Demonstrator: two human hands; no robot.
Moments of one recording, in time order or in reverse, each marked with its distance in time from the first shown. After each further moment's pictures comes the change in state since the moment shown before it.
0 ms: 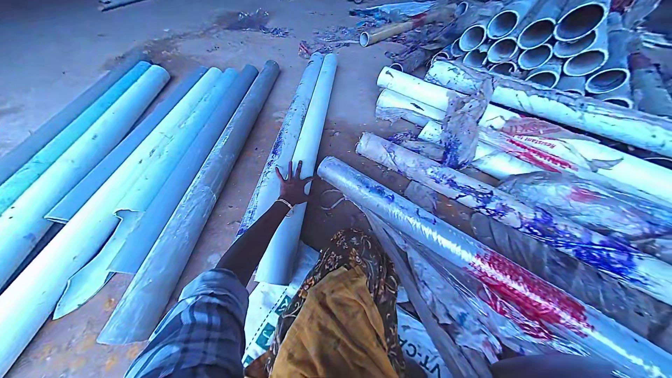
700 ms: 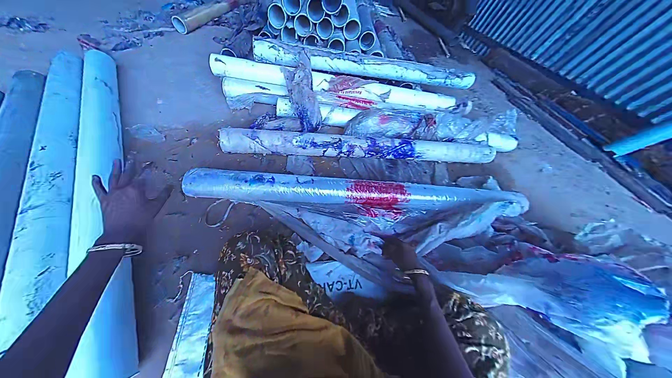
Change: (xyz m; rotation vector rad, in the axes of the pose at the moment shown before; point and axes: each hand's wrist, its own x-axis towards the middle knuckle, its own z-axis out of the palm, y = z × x) left_hand -0.002 0.009 -0.077 -0.264 0.467 0.346; right_hand -0.024 -0.022 -0.042 0.166 0.023 0.086
